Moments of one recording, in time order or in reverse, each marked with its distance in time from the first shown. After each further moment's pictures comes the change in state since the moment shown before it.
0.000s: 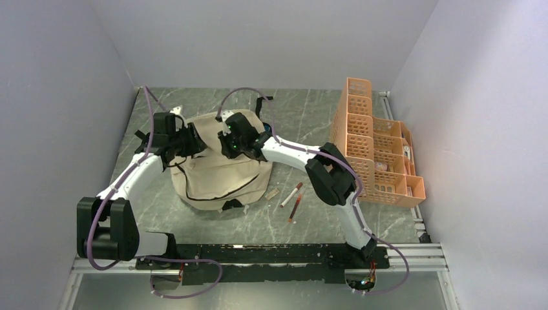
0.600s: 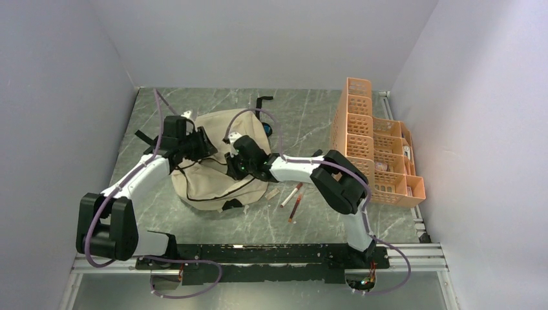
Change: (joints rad) left arm -0.081 0.016 -0.021 0.025 0.010 -0.074; right arm 0.066 -0.140 -0.362 0.193 -0.029 0.053
